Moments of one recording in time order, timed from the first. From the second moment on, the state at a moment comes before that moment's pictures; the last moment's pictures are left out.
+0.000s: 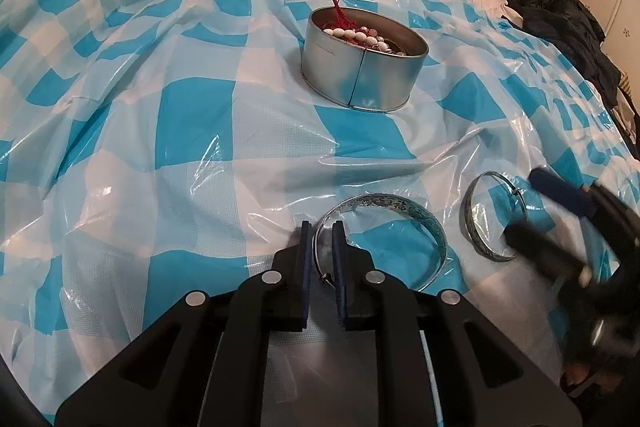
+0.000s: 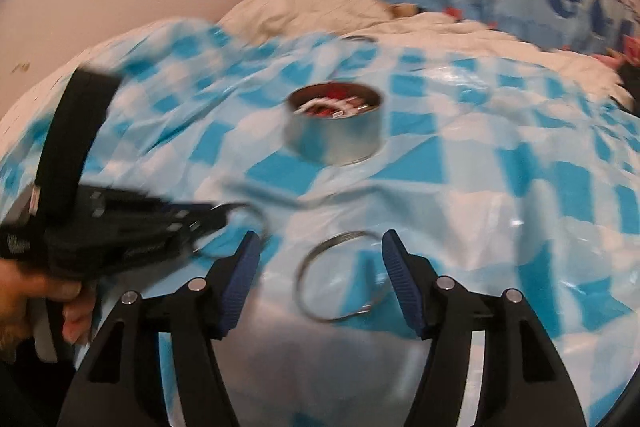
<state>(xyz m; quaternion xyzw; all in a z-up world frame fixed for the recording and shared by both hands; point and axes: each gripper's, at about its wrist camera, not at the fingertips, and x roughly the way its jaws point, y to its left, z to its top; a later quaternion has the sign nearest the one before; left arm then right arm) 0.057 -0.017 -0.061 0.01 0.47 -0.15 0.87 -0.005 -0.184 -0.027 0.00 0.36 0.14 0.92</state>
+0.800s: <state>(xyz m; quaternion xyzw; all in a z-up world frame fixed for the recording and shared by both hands) 0.051 -0.025 -0.060 0.03 0.47 -0.16 0.87 0.005 -0.187 -0.050 -0.01 0.42 0.13 0.90</state>
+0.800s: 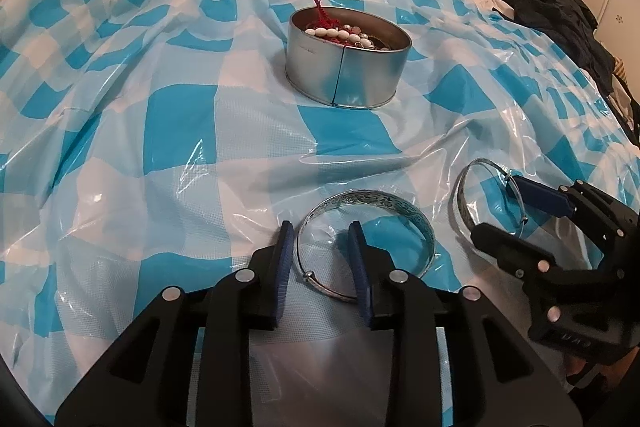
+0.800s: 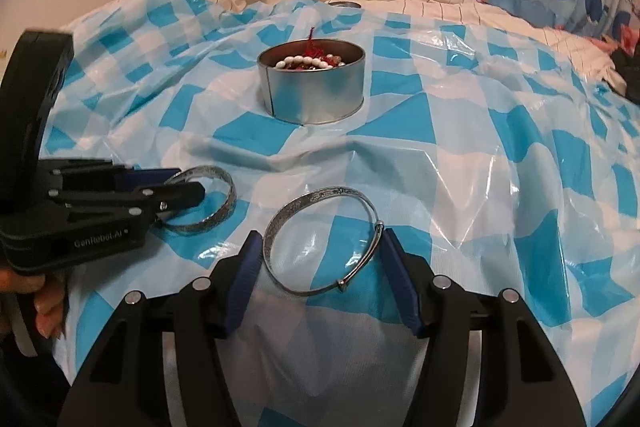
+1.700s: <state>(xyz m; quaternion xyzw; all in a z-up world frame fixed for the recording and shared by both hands) 0.048 -0.024 -0.041 0.03 0.43 -0.16 0.89 0.009 -0.193 -0.047 0.02 0.42 0.13 0.90</state>
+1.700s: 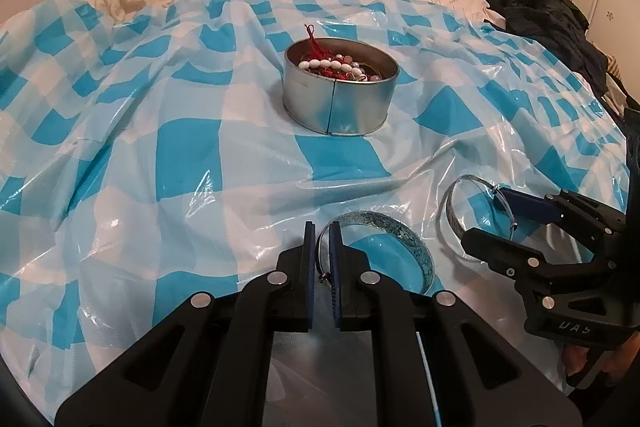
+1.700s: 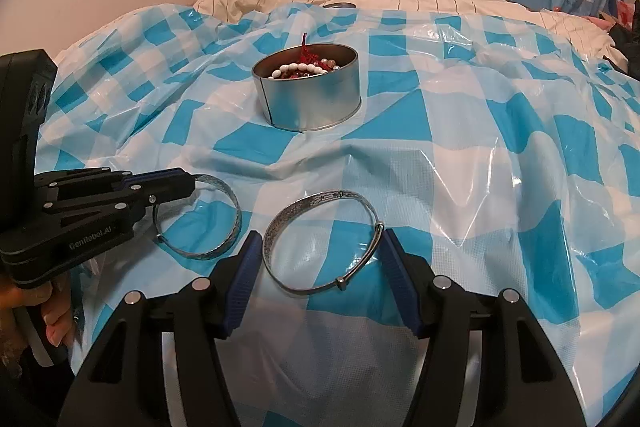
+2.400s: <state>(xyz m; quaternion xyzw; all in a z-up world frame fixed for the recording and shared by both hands) 0.045 -0.022 -0.030 0.03 0.41 -0.16 0.90 0.005 -0.192 -0.036 0.04 0.39 0.14 0.91</state>
